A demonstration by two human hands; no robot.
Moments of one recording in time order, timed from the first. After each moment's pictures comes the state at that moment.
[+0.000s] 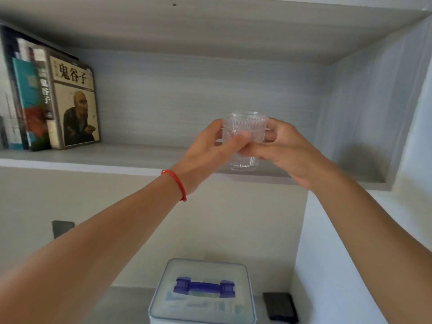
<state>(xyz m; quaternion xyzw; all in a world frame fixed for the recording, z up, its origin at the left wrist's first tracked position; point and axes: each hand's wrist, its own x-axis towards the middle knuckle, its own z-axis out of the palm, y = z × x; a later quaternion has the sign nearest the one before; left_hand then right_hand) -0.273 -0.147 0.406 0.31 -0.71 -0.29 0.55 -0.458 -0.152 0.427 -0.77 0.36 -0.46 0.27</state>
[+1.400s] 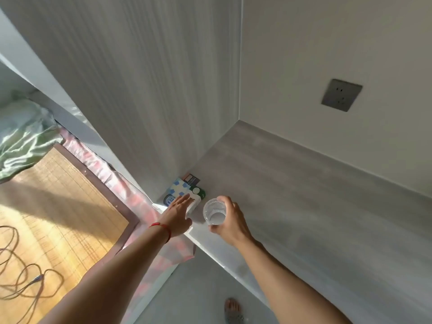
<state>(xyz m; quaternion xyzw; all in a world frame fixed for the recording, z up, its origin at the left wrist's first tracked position) 0.479 0.153 -0.079 0.86 -0.44 -0.24 0.07 0.319 0.044 -0.116 -0.78 0.38 -0.09 0.50</state>
